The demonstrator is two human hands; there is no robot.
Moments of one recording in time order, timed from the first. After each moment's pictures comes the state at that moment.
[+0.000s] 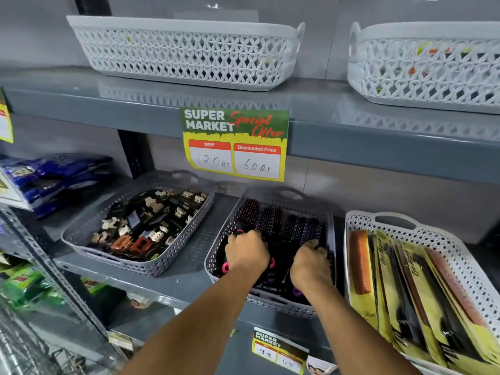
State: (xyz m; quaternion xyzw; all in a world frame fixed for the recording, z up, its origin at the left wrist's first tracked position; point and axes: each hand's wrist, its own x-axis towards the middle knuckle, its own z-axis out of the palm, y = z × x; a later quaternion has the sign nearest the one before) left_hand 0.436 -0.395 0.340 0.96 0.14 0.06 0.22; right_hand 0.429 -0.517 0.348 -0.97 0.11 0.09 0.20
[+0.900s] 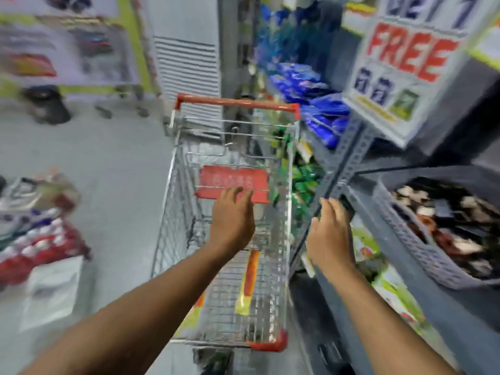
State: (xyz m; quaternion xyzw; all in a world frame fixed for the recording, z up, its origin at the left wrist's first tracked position) left_hand 0.077 -0.025 0.279 0.81 0.48 0.32 0.11; right_hand 0.240 -0.126 0.306 -0.83 -0.48 0.04 0.27
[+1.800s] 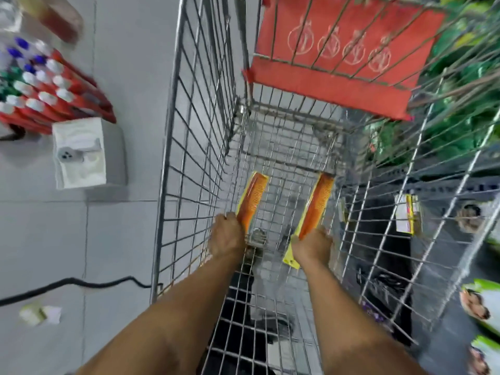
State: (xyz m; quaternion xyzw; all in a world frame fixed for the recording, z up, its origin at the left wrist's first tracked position) left_hand -0.019 0.010 -0.036 0.52 0.77 -0.14 0.34; right_hand 0.141 -0.023 -0.034 -0.89 -0.22 0.41 -0.05
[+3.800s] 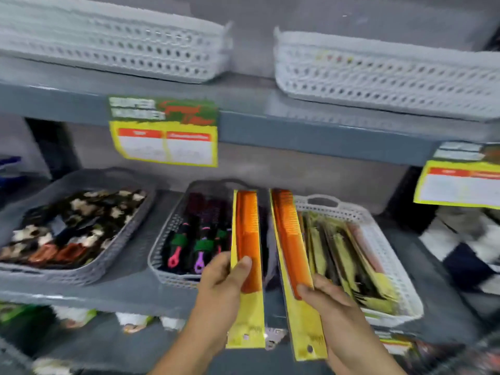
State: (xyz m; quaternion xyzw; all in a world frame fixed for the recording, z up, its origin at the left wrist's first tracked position) left_hand 0.292 -0.438 0.390 0.63 0.01 0.01 0.78; right_hand 0.254 -0.600 0.411 -0.67 0.14 0.03 0.73
